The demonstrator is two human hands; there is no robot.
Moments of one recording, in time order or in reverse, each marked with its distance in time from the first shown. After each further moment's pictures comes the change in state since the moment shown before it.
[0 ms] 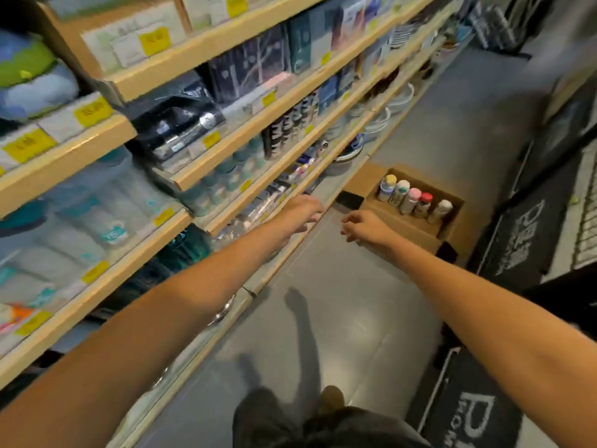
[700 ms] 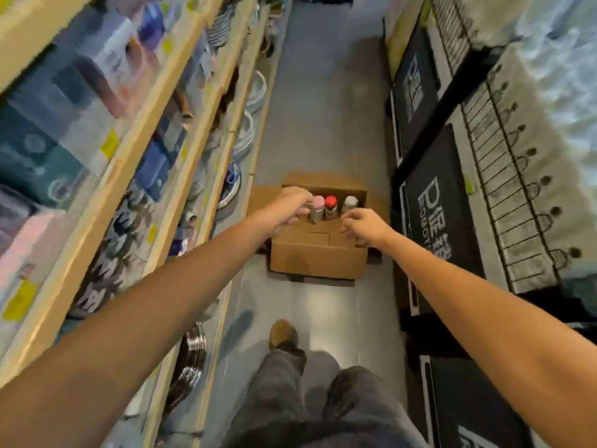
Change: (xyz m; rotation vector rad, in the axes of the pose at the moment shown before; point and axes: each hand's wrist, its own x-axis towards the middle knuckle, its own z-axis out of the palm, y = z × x) left_hand 0.386 0.232 0.208 0.252 -0.465 0.033; right_hand 0.230 0.108 -0.284 0.285 0.422 0.373
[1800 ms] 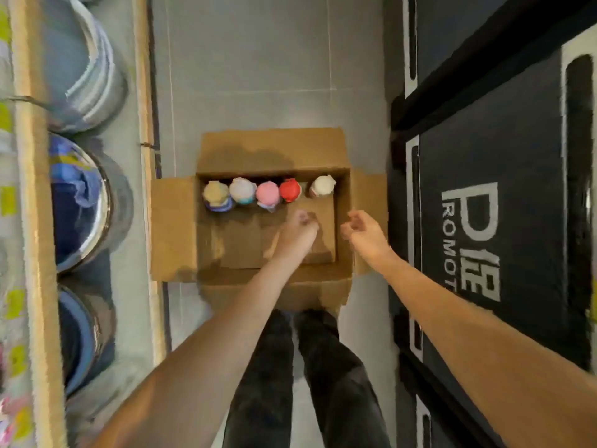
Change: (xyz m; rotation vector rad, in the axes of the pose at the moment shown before) left_hand 0.539 -0.044 0.195 0.053 -0.058 -0.382; right_hand 0.473 0.212 -0.079 0.305 0.016 0.494
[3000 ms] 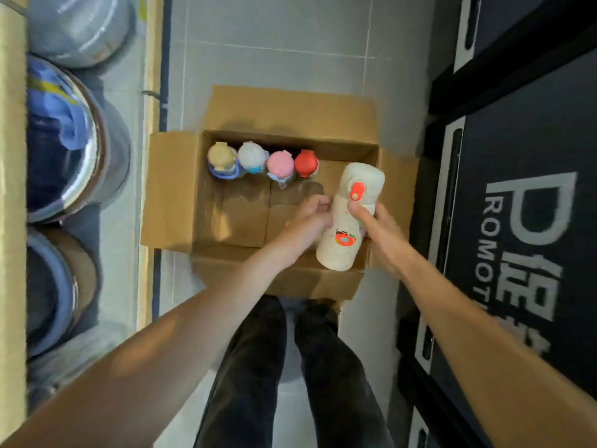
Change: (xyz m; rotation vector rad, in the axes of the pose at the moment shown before) left_hand 0.035 -0.060 0.003 -0.102 -0.273 0.091; right_hand 0.052 0.064 0.027 0.242 -0.225 -0.064
